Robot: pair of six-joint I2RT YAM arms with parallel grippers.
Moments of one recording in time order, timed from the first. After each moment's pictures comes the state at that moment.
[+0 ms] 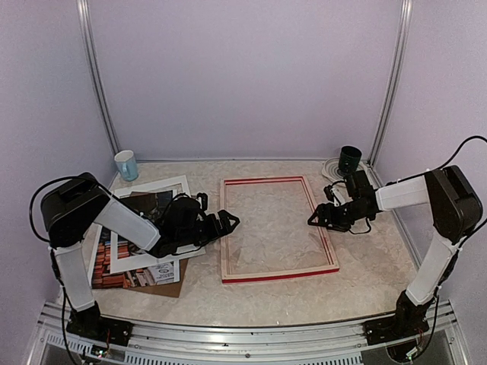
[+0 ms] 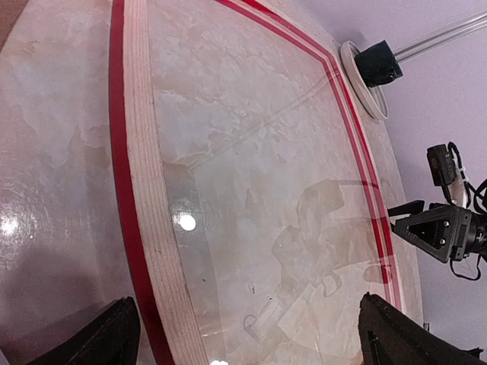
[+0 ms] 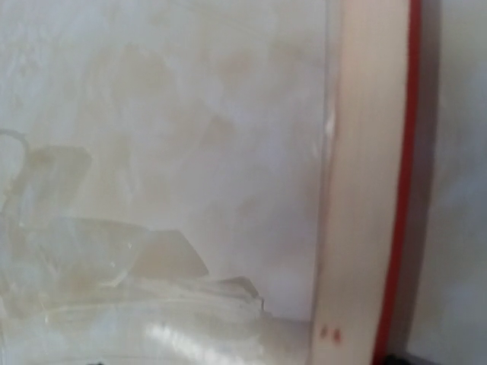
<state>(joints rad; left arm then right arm) -0.76 1.90 0.78 0.65 0.02 -0.89 0.27 1.76 0.91 -0.11 -0.45 0.32</state>
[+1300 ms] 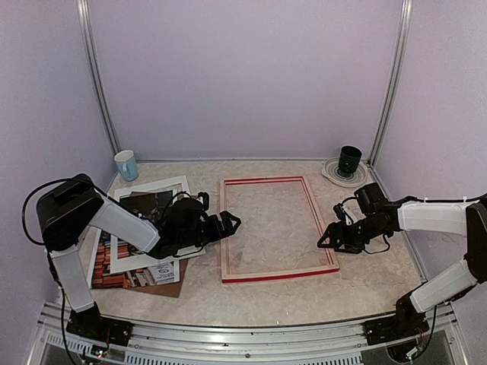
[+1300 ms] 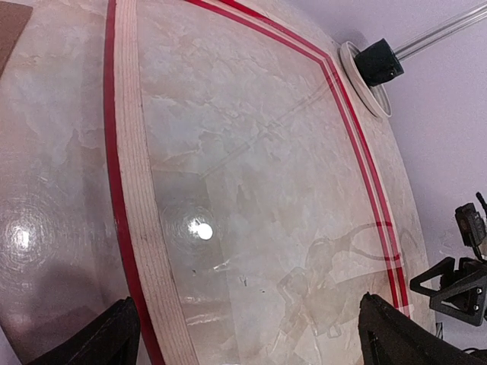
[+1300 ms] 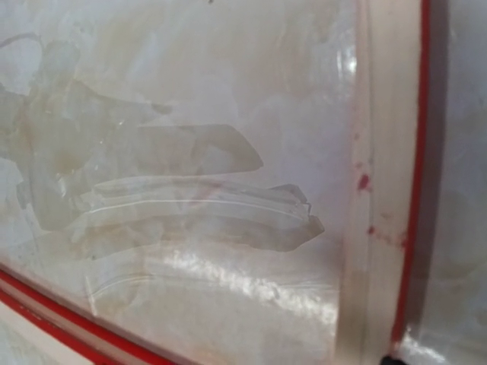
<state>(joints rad) -0.80 1.86 0.78 0.60 -0.06 -0.86 0.34 1.38 0.68 -0.37 -0.45 0.39</state>
